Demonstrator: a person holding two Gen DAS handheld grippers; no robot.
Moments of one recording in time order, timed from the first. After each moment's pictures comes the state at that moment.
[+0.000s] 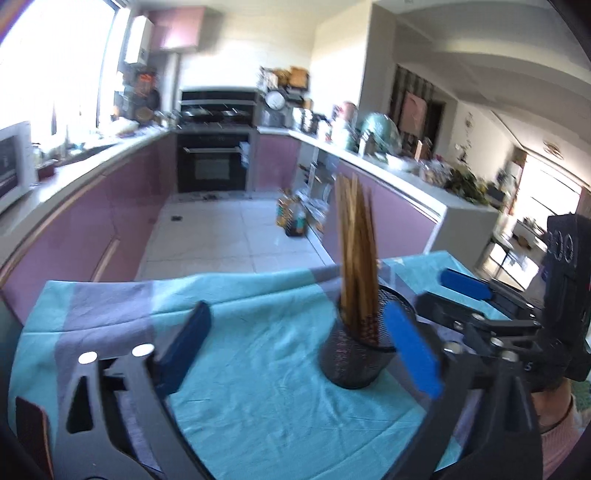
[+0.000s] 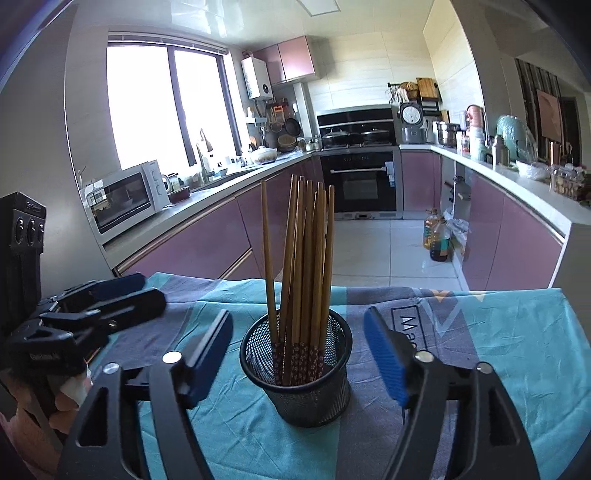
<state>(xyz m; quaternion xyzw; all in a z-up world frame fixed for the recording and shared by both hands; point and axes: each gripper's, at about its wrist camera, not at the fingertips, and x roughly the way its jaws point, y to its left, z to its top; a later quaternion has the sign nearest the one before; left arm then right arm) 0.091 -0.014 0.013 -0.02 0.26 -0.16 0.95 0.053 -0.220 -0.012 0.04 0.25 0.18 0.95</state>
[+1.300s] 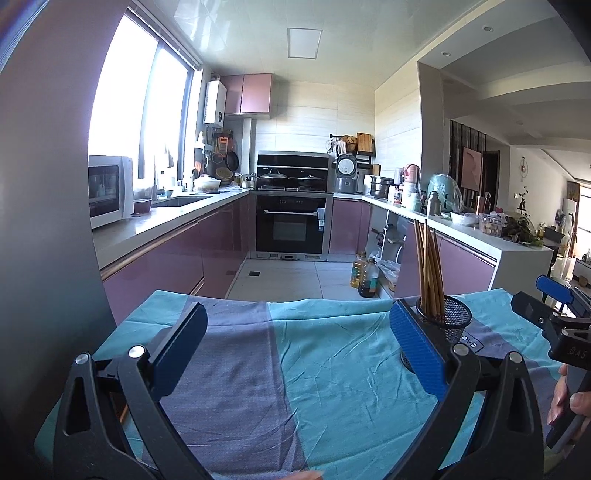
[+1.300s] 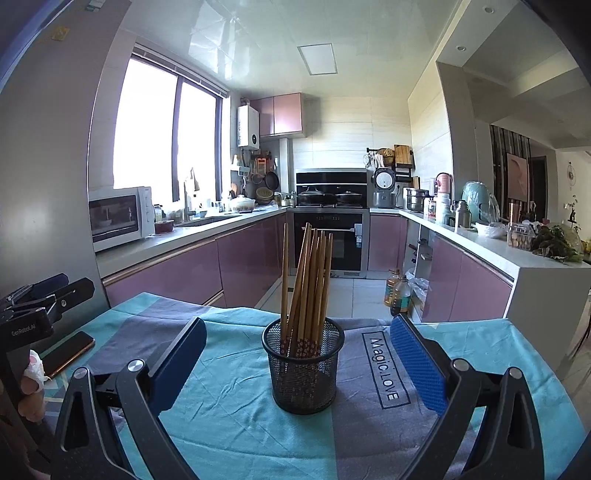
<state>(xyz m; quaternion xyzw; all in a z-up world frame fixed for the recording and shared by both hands) -0.051 0.064 0.024 -0.02 0.13 -0.01 0.99 -0.038 -0.196 -0.004 0.00 0.14 0.11 0.98</state>
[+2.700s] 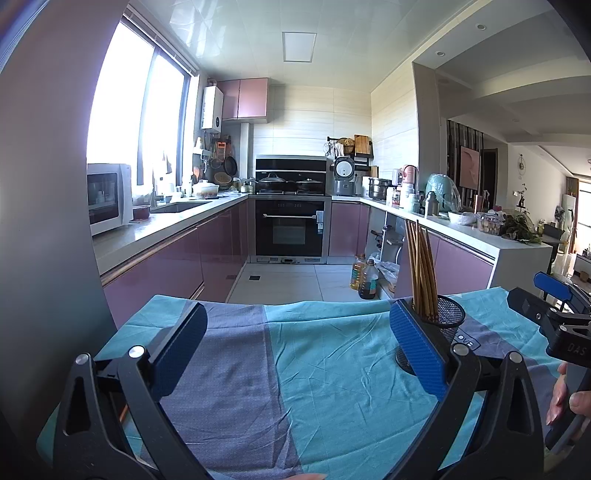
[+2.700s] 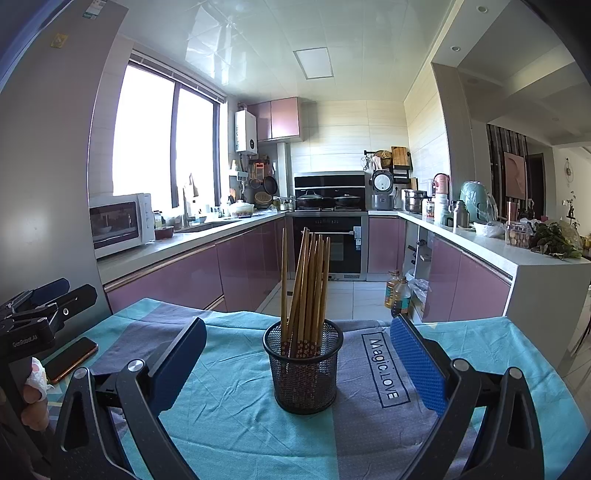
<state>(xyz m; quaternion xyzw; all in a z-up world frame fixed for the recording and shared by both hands) -0.054 0.060 0.024 -0.01 0.13 -0.01 0.99 -0.042 -0.195 -0.005 0.00 0.13 0.10 0.99</state>
